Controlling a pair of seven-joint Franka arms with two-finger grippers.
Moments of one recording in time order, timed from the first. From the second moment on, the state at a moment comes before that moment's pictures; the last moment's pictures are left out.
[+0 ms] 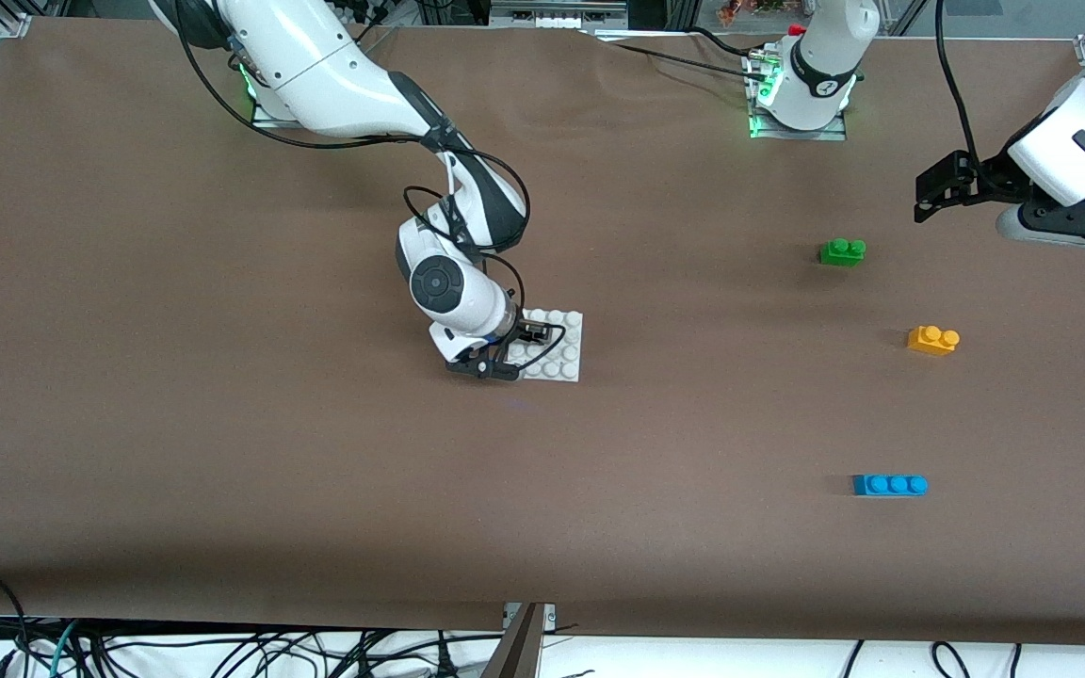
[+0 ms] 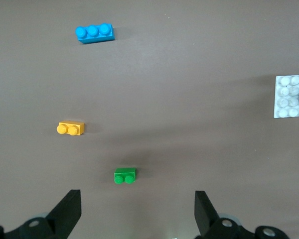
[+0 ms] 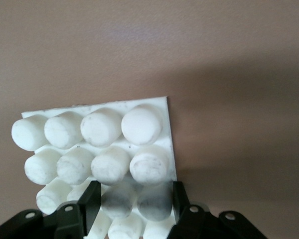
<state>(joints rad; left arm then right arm) 0.00 0.01 -0.10 -1.57 -0.01 1.49 0.01 0.61 0.82 0.08 -1.52 0.31 2.40 0.63</state>
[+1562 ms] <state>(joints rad) 0.00 -0.02 -0.09 -1.61 -0.01 1.60 0.01 0.69 0.90 0.07 -1.43 0.31 2.49 0.67</state>
